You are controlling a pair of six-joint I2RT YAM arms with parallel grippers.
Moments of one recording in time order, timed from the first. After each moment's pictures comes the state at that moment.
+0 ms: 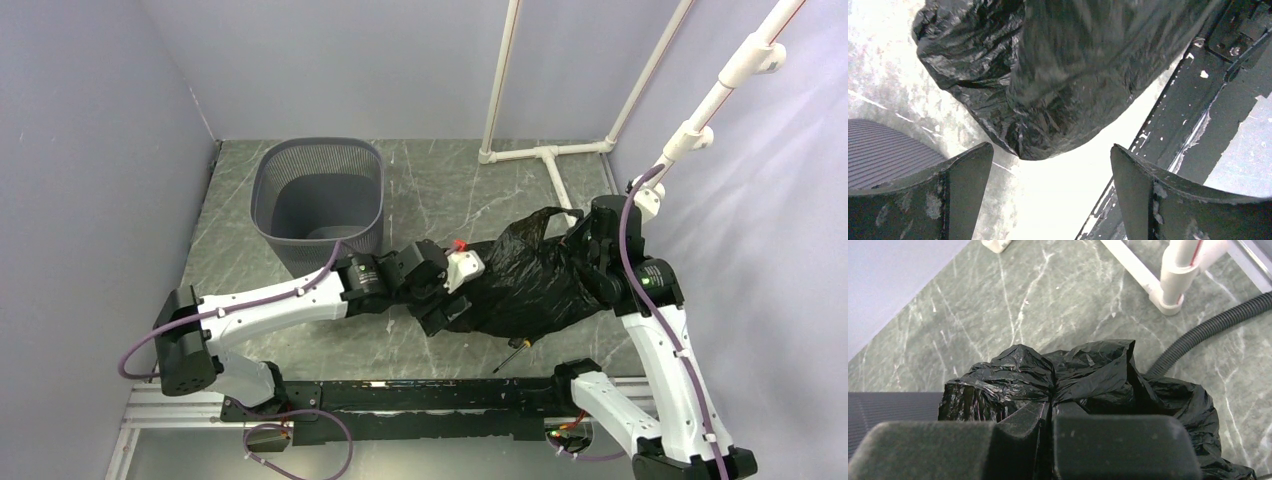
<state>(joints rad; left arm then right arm) -1.16 1.45 1.25 -0.62 -0.07 -0.05 0.22 0.84 1.12 -0.86 0.36 0.74</state>
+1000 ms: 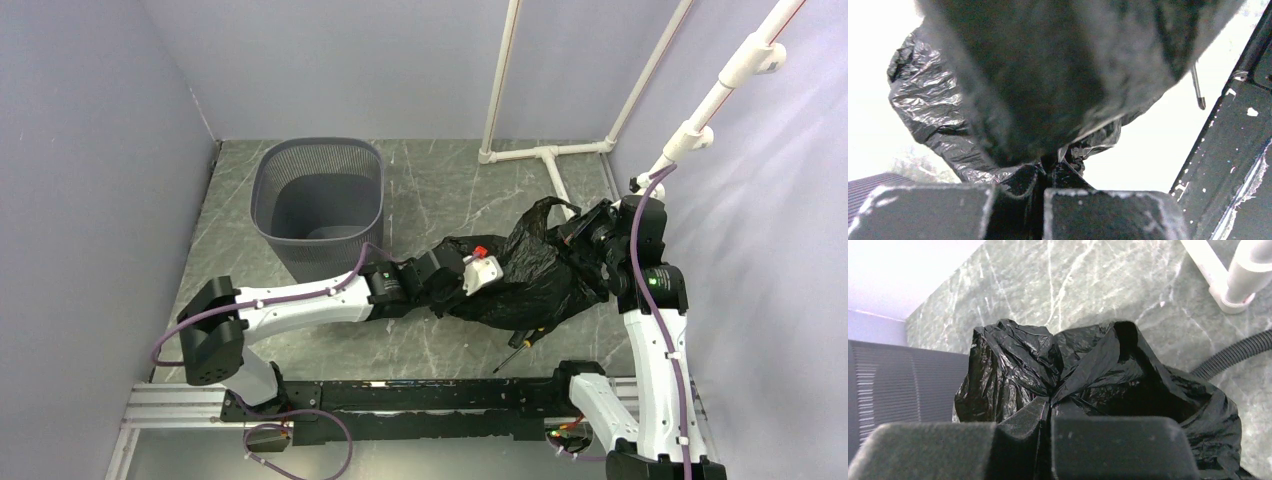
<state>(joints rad) -1.17 1.57 1.17 -0.32 -0.12 0.09 -0.04 0.83 1.06 -0.77 -0.10 0.63</state>
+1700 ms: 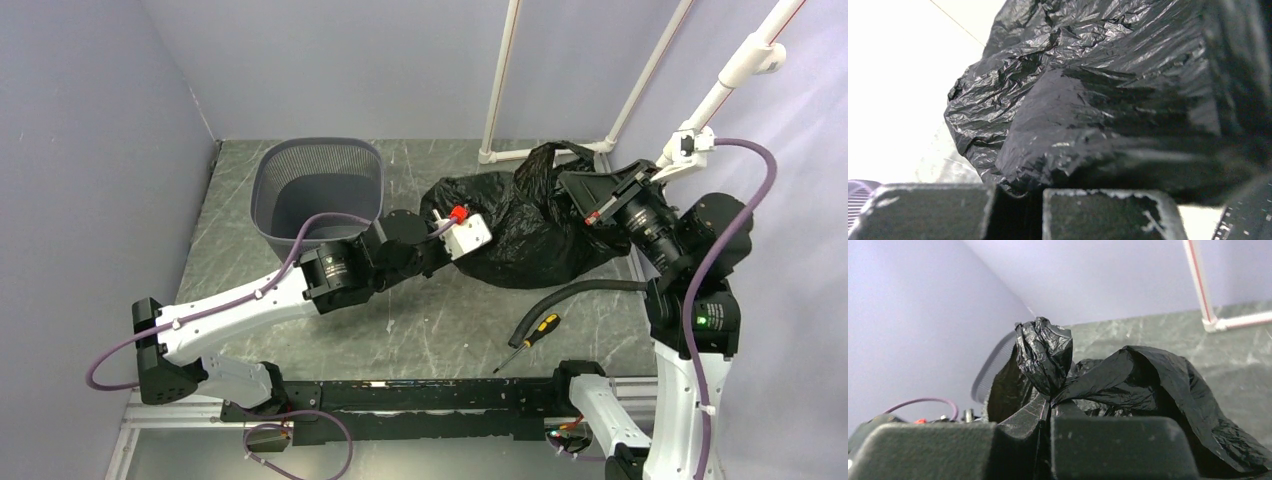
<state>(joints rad) -1.17 1.34 1.36 -0.36 -0.26 0.28 -0.05 0.81 1.42 -0.60 -0.49 0.63</state>
